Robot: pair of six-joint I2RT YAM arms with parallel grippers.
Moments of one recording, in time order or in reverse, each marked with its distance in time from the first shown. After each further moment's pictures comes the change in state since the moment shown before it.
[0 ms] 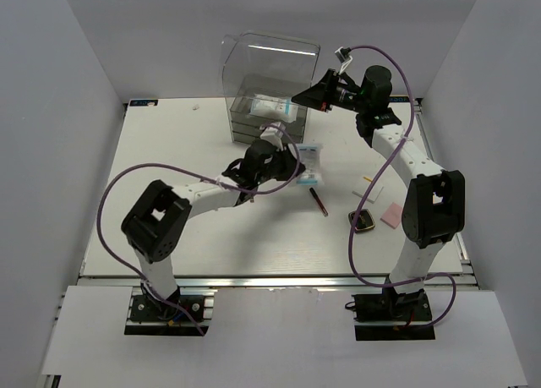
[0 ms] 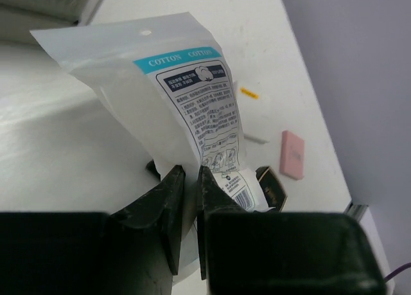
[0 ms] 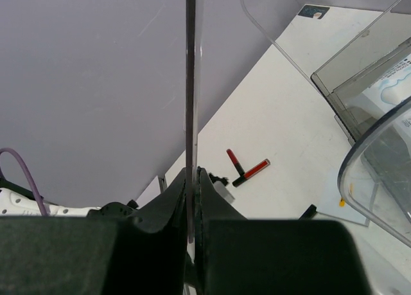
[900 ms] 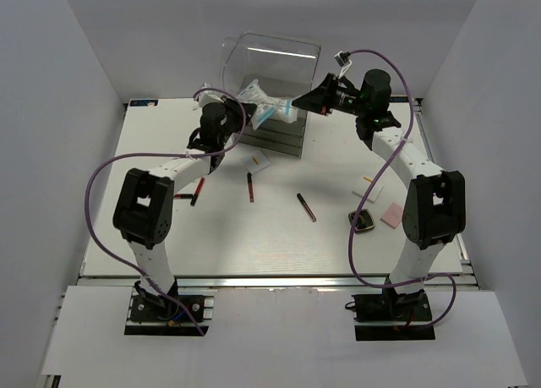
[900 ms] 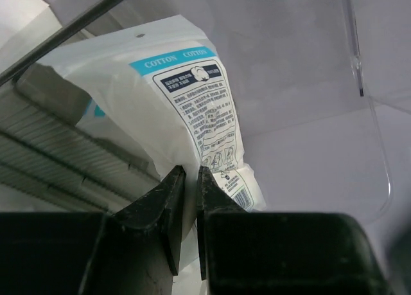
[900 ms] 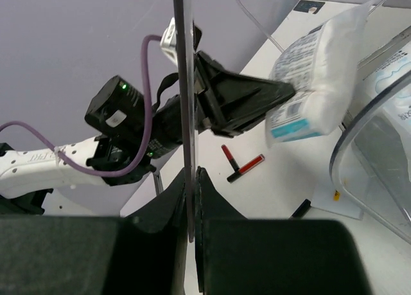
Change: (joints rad) left arm 0.344 0.007 0.108 0.124 -0.153 -0.339; right arm 0.000 -0.008 -0.038 0.007 0.000 -0.026
